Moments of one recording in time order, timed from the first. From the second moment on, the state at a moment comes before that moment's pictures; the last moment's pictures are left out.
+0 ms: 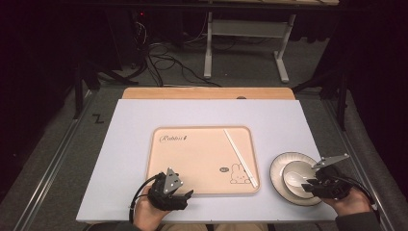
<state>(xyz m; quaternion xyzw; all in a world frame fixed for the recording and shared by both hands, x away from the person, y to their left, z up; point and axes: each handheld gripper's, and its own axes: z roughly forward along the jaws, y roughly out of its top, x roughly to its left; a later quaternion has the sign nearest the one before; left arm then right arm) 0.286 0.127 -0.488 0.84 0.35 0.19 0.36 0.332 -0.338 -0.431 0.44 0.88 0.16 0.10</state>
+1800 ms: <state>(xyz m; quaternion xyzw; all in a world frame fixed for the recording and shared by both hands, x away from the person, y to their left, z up) 0.286 0.128 -0.486 0.84 0.35 0.18 0.37 0.340 -0.269 -0.387 0.39 0.88 0.25 0.15</state>
